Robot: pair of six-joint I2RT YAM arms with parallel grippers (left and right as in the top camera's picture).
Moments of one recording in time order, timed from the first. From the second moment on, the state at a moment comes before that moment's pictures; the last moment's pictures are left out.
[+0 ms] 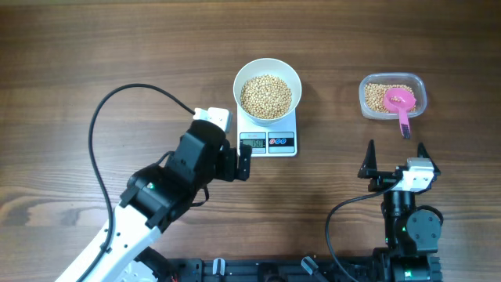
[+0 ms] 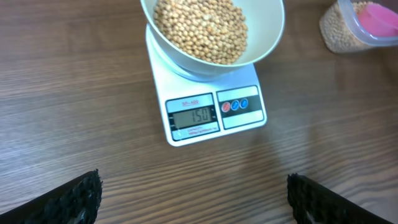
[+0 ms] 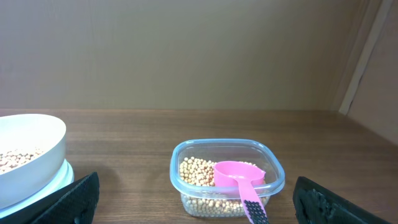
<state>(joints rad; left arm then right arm) -0.62 1.06 0.88 -0.67 -0.07 -0.42 0.02 0.02 0.01 0.01 0.10 -0.04</state>
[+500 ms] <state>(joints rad) -0.28 0.56 0.58 -0.41 0.05 -0.36 0.02 0.01 0.01 0.01 0.10 -0.04</state>
